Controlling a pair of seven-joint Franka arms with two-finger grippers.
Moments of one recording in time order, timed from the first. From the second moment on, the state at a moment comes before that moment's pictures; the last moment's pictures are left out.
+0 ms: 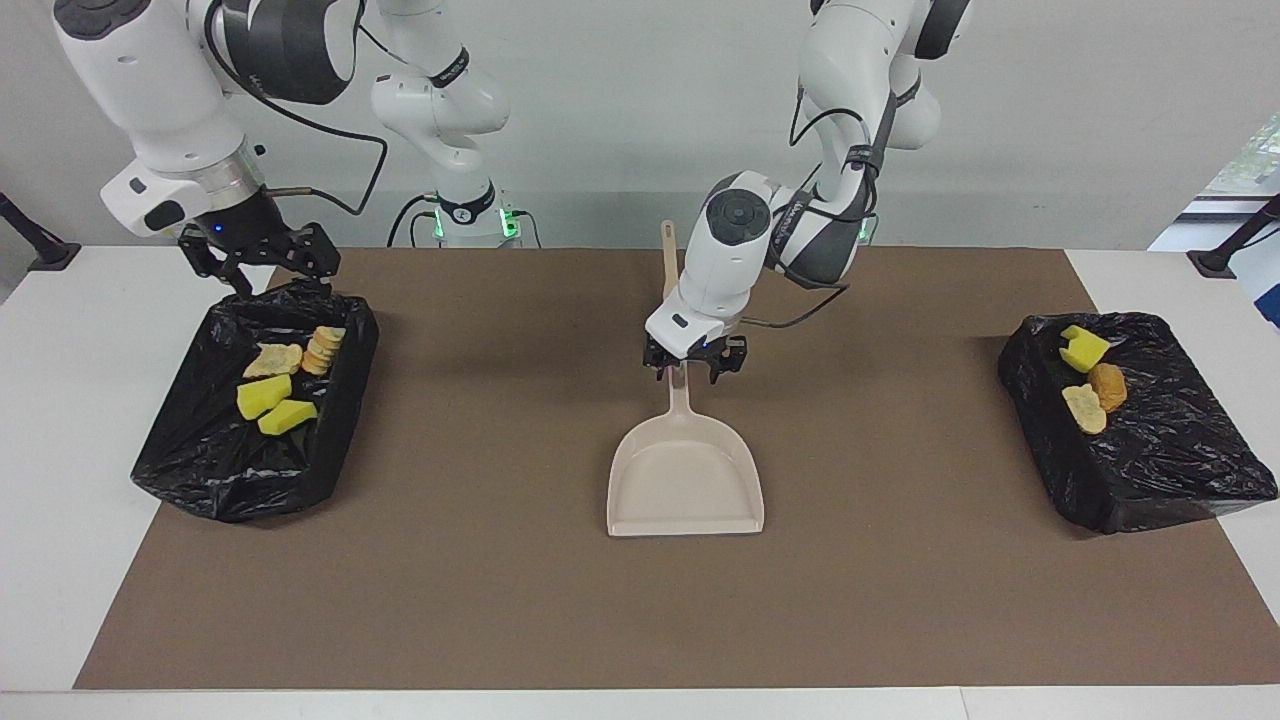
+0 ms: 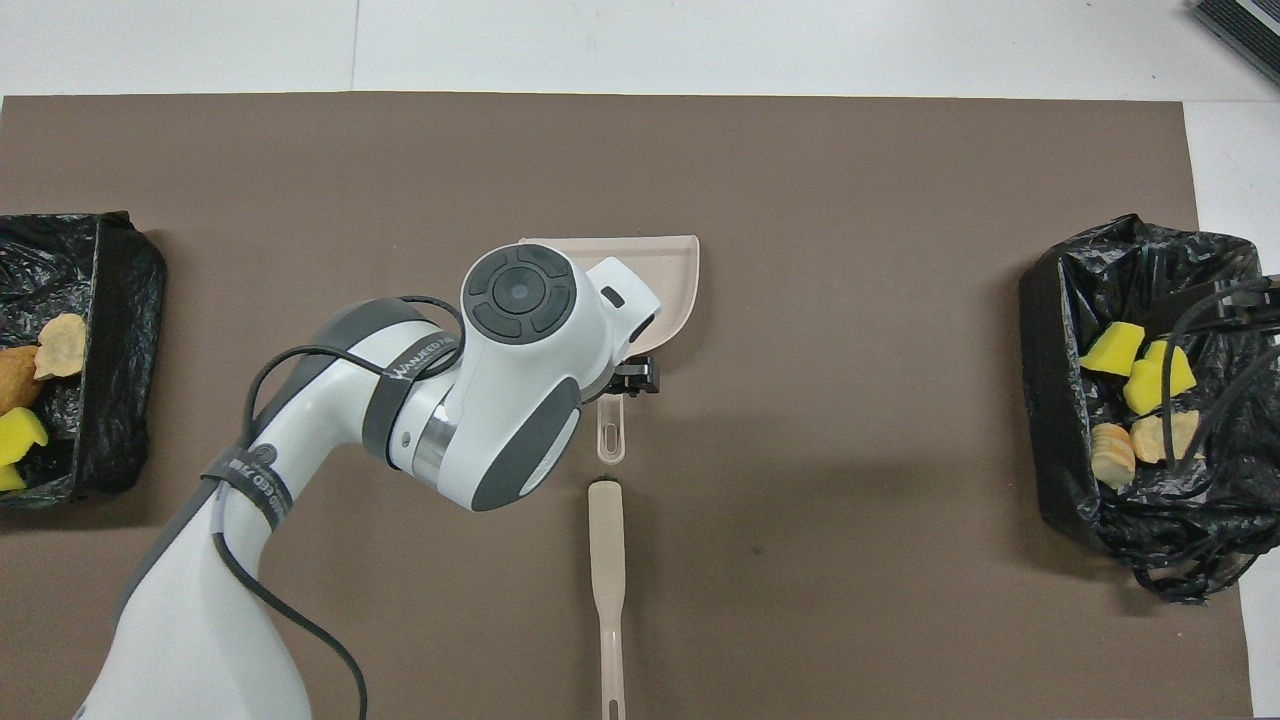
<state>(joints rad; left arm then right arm) -0.53 0.31 -0.10 -1.72 -0.05 2.02 -0.51 -0.03 0.02 -0.06 -1.58 -0.04 1.59 -0.07</state>
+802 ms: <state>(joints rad) -0.13 -0.10 -0.08 -1.96 0.03 1.84 -0.07 -0.05 0.01 -0.01 -1.50 -0.04 1.52 0.03</state>
